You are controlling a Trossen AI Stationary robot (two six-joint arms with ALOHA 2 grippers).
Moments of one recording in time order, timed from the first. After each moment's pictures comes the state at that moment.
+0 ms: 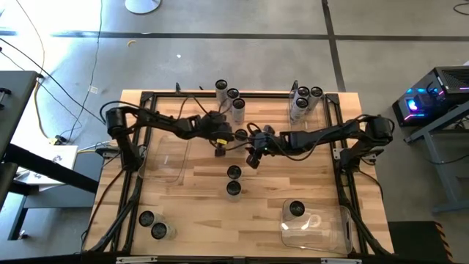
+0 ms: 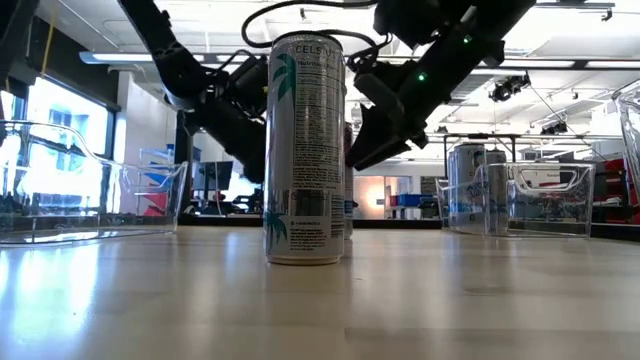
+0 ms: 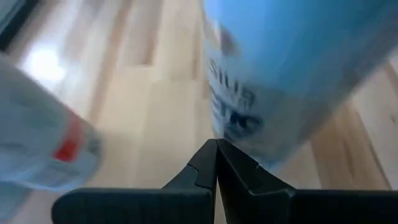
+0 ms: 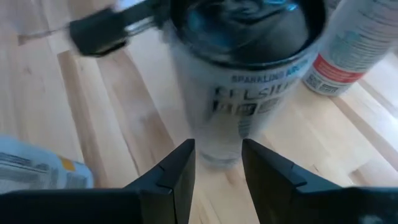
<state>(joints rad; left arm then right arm) 0.31 1.80 0.83 0.27 0.17 0.30 -0.02 1.63 0.95 -0.10 0.30 0.34</state>
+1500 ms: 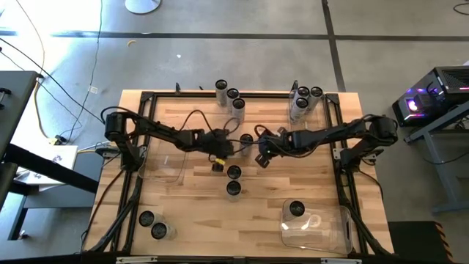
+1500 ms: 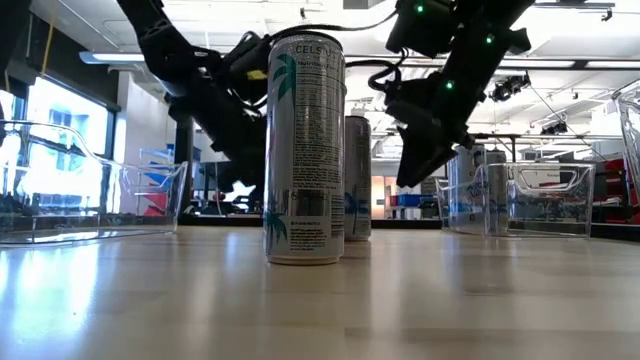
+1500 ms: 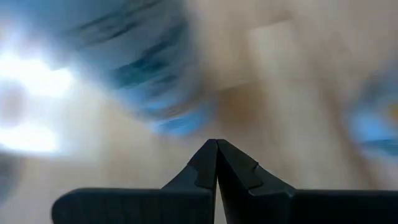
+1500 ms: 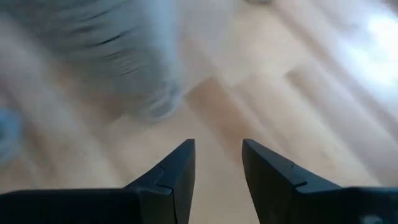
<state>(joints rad) 0.14 1.79 0.83 0.17 0.01 0.36 -0.01 1.58 0.95 -0.45 0.36 0.54</state>
